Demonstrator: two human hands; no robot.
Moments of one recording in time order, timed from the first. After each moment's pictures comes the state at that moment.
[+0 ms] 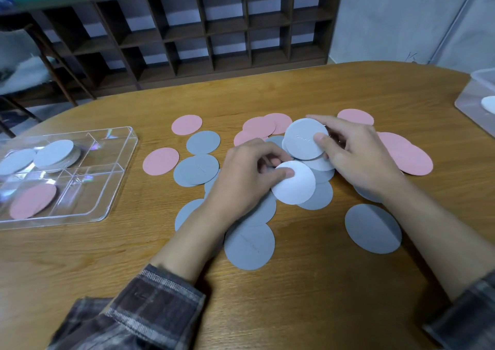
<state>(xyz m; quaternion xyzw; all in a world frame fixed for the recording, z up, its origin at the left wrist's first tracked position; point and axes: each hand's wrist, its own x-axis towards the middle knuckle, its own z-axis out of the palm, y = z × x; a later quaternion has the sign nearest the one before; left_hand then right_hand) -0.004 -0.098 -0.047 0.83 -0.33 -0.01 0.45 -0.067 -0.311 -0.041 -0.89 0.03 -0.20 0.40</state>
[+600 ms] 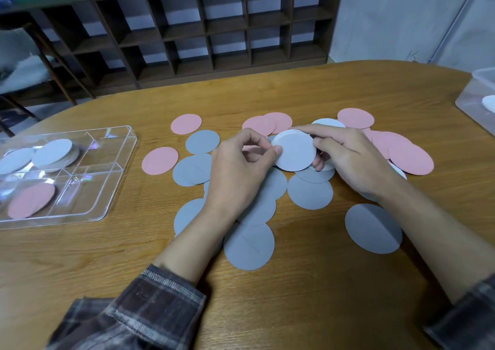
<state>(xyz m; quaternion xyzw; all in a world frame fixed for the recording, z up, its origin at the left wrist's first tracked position) -0.006 -0.103 -0.050 0.80 -0.20 0.01 0.57 -0.069 -0.304 -0.036 -0.87 -0.01 -0.11 0.48</state>
